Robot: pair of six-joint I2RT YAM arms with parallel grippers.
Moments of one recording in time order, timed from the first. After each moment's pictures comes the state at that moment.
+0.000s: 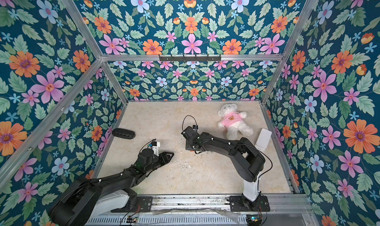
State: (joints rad) left arm -0.55 1.16 0.17 0.46 0.23 -0.92; right arm 0.88 1.85 1.23 -0.48 0.15 0.79
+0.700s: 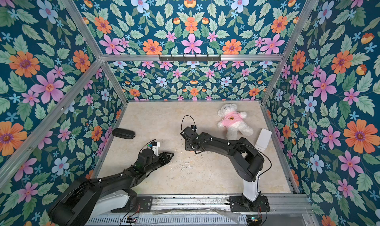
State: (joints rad) left arm -0.55 1.16 0.16 0.46 0.22 -0.92; right arm 0.89 1.87 1.24 -0.49 0.18 0.73
